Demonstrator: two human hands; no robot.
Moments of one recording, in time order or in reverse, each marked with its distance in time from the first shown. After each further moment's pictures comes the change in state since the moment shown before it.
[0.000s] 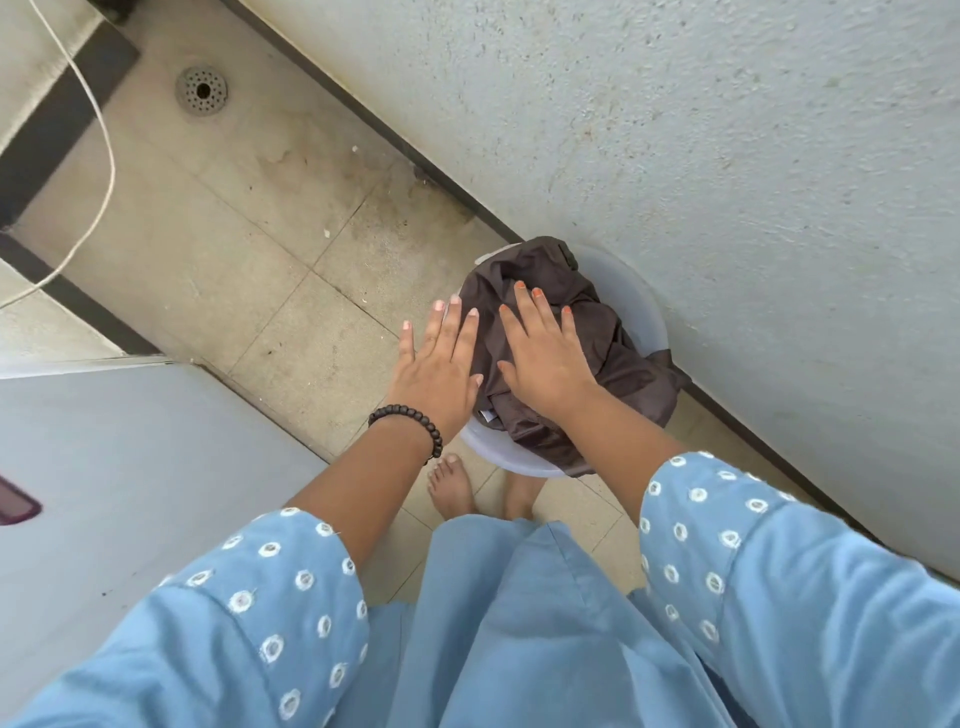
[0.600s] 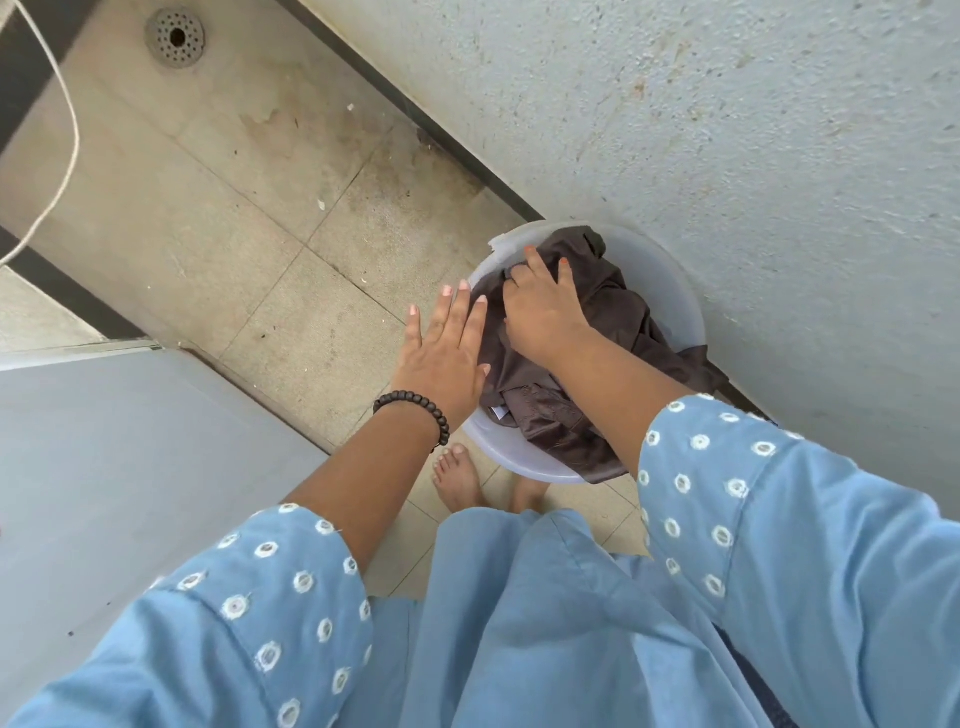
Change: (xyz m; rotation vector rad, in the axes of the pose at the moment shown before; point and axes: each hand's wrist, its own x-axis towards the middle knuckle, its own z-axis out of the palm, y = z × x) left_hand 0.042 -0.020 0.032 -0.007 -0.075 0.010; right_hand 0.083 -0.004 0.011 -0.142 -0.095 -0.031
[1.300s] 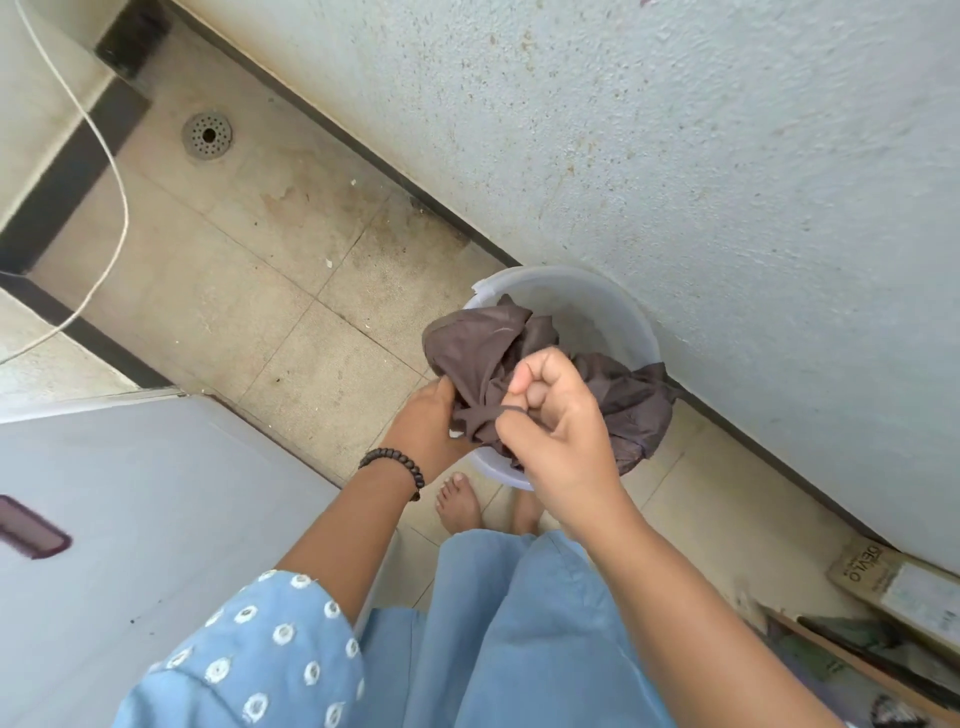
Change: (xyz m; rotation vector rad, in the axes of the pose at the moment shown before) left_hand -0.060 0.005 -0.026 -0.630 0.002 -0.029; right_hand -0.210 -0.053 -0.116 1.715 0.365 0.109
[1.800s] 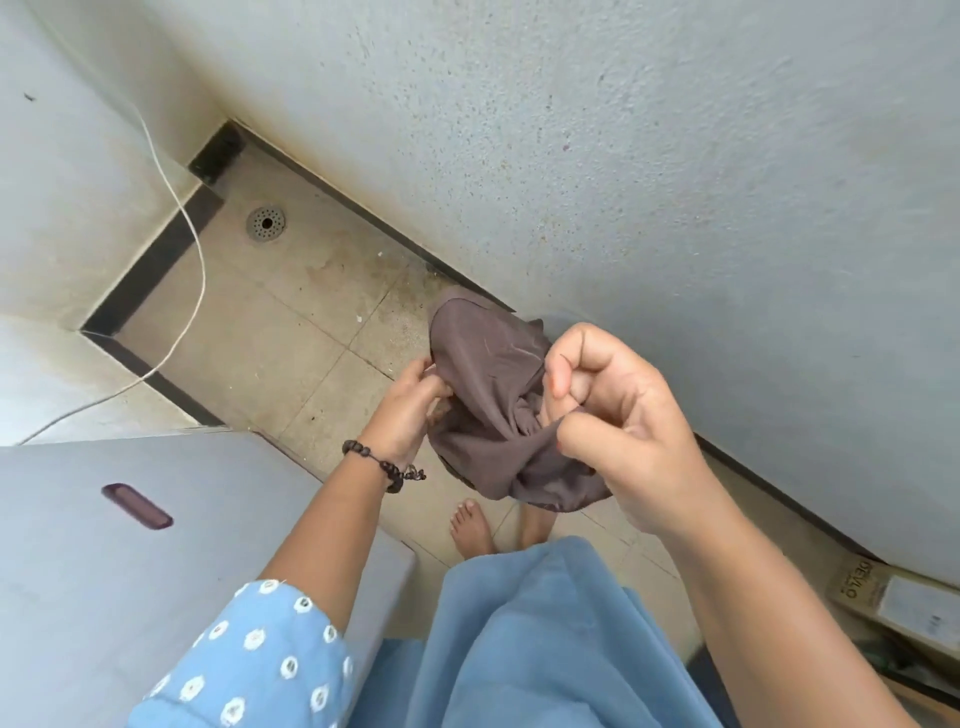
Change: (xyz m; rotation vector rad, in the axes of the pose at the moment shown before) left_hand -0.091 0.086 -0.086 -1.044 0.068 -0.145; right_hand -0.098 -0.128 -0.030 0.125 -0.291 -0.258
